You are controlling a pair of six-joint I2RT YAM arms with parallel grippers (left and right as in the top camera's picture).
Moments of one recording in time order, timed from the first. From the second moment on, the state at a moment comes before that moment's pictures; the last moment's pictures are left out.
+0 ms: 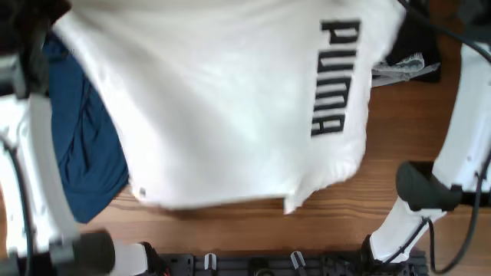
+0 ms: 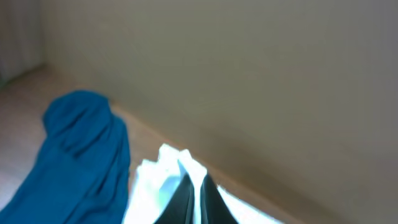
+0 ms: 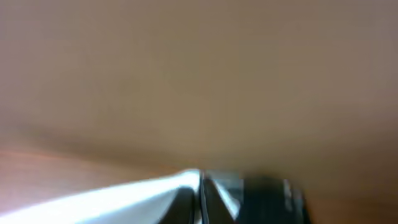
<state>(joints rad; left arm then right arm) 0.22 1.62 1.87 -0.61 0.03 -0.45 -0.03 2.01 2.67 -0.91 -0.16 -0.10</state>
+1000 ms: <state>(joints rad) 0.29 1.50 2.18 -1.12 0.05 -0.30 -0.03 1.74 2.65 -1.13 -0.31 -0.16</state>
